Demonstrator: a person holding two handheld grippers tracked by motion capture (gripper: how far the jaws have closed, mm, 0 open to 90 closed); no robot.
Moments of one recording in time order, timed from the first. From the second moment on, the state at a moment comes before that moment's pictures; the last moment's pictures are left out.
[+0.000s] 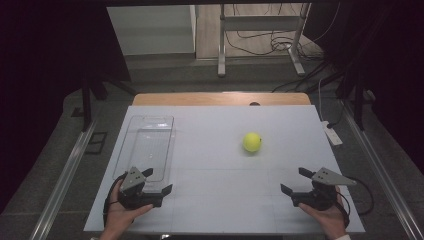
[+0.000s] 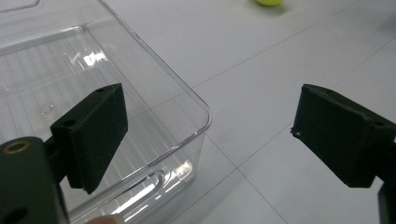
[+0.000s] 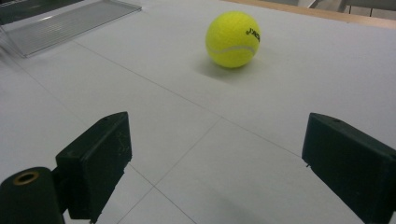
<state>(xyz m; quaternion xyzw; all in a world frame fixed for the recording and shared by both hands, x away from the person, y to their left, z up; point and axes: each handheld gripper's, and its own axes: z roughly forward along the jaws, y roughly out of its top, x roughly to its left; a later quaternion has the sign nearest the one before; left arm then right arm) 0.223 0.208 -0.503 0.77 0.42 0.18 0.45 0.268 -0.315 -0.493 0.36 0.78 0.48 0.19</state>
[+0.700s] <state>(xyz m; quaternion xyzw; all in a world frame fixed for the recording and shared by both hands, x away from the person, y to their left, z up) 0.222 0.206 -0.502 0.77 0.42 0.18 0.45 0.268 -0.315 -0.495 0.35 0.78 0.48 0.19</state>
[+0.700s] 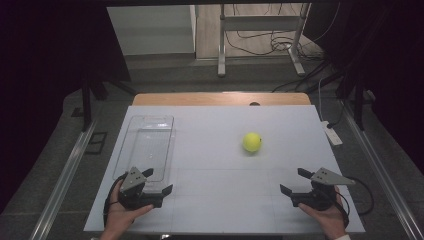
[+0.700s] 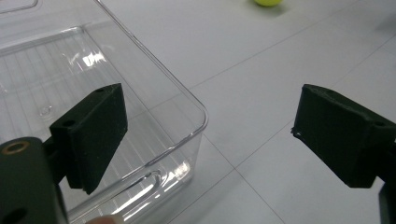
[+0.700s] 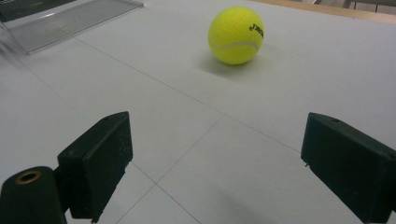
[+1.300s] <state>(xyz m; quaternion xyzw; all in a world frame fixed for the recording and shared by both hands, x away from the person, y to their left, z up) 0.222 0.203 -0.495 0.77 0.42 0.18 0.44 0.271 -0.314 -0.497 0.36 0.78 0.48 0.18</state>
